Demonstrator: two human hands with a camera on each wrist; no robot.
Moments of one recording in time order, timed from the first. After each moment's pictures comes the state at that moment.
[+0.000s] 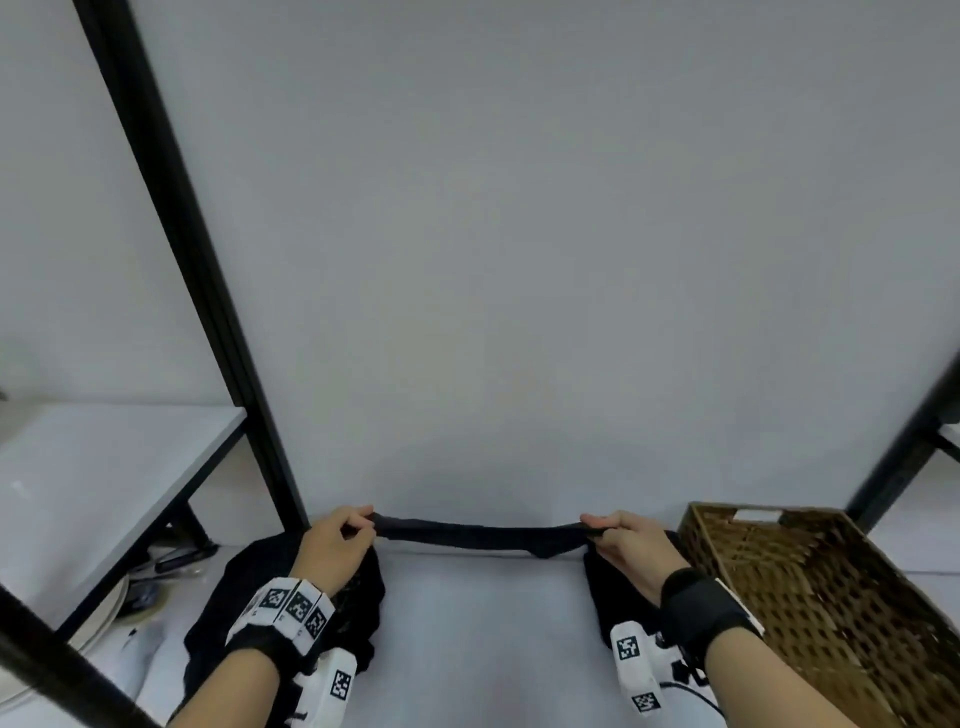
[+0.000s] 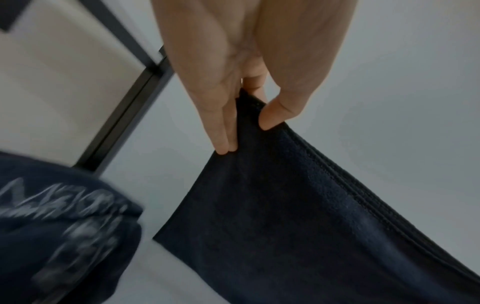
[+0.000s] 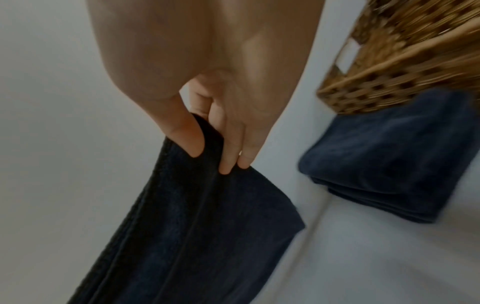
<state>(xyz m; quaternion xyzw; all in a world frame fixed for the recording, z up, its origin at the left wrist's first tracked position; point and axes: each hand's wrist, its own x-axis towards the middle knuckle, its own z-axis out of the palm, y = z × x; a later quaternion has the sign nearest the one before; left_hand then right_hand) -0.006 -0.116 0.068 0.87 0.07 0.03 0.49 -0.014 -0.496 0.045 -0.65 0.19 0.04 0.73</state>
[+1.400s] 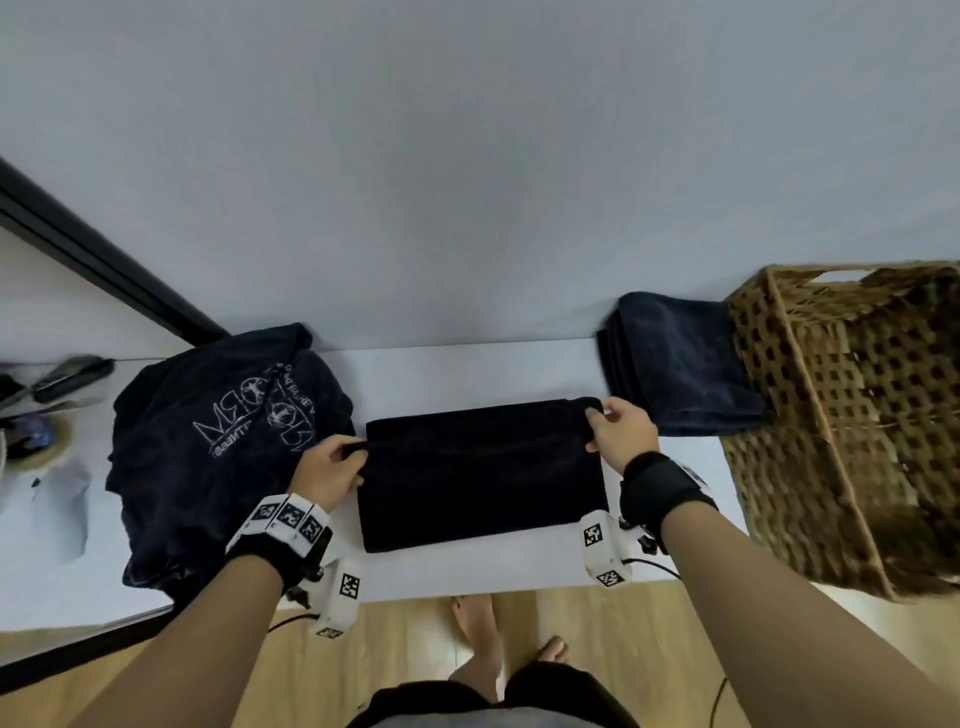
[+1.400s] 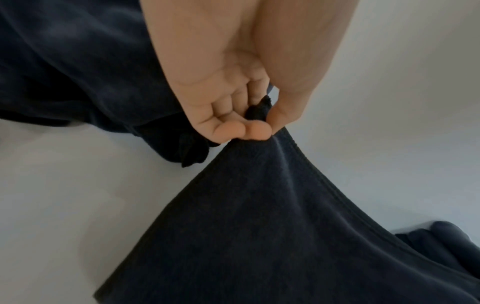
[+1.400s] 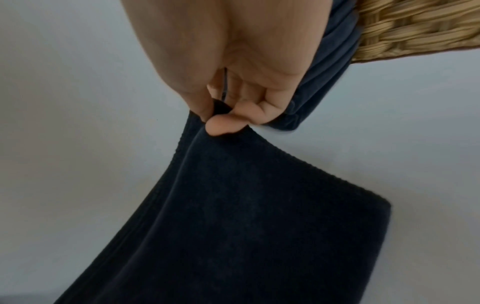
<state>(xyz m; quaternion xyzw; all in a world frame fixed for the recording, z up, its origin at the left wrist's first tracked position) 0.022 -0.100 -0.150 0.83 0.20 -0.21 0.48 -0.005 -0.463 -0.135 -0.81 0.34 0.10 0.46</state>
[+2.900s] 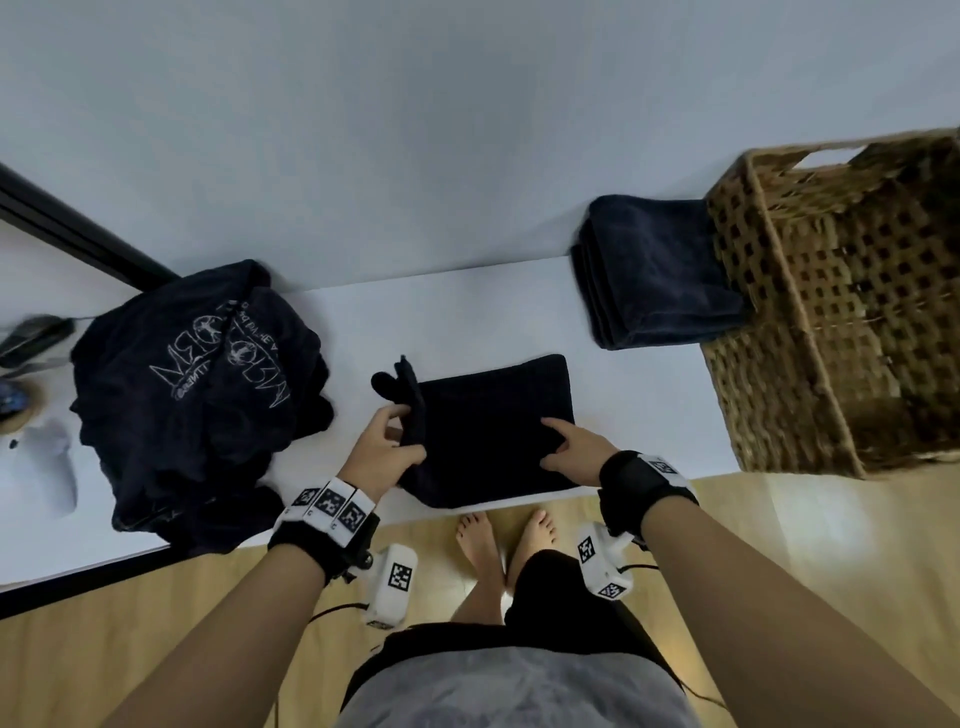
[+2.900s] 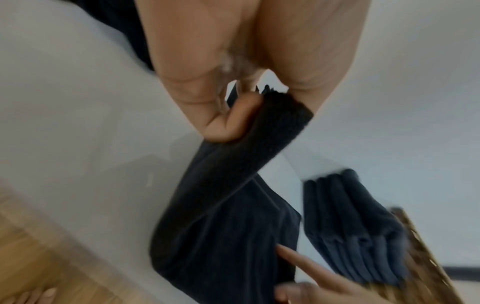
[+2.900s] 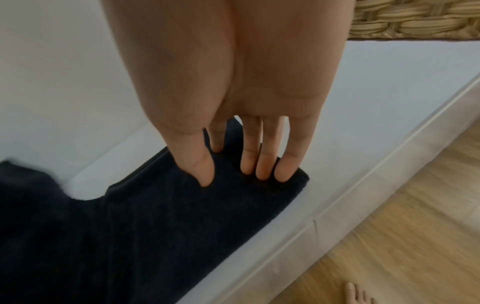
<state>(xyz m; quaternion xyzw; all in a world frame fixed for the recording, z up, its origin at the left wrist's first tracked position) -0.054 -0.173 -0.145 0.75 0.18 -0.34 0.54 -0.105 -0.447 -0.173 -0.81 0.18 0.42 0.37</state>
